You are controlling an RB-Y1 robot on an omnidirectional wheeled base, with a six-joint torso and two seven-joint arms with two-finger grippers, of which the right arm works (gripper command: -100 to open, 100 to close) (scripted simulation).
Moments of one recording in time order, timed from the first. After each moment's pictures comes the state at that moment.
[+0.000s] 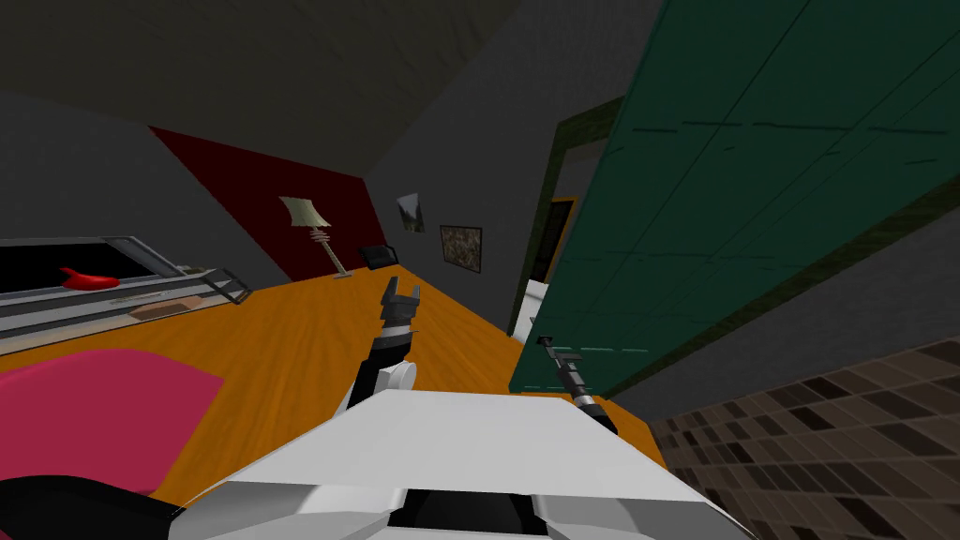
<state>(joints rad) 0.09 -0.44 0.05 -0.55 0.00 -1.12 -0.44</state>
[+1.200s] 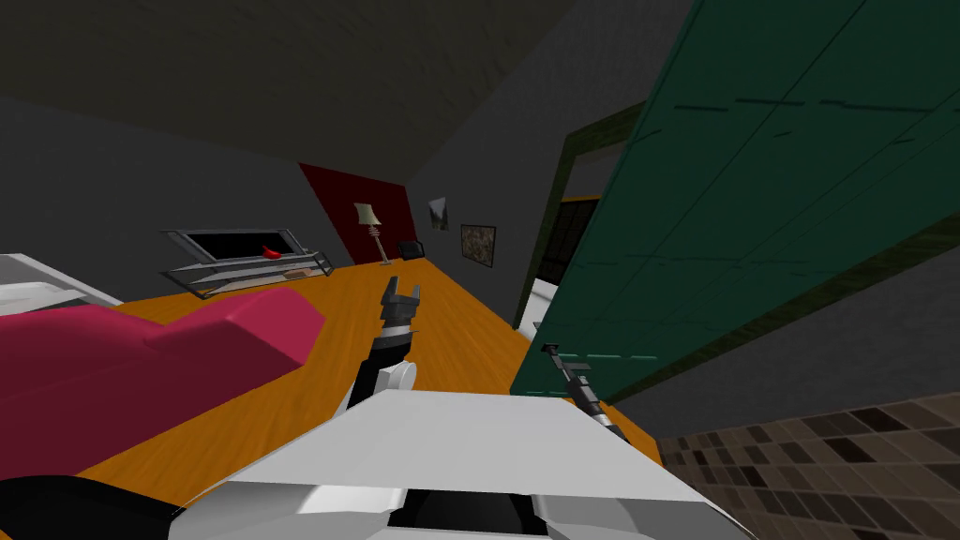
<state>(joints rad) 0.13 -0.47 0.06 -0.48 0.00 -1.26 -0.47</state>
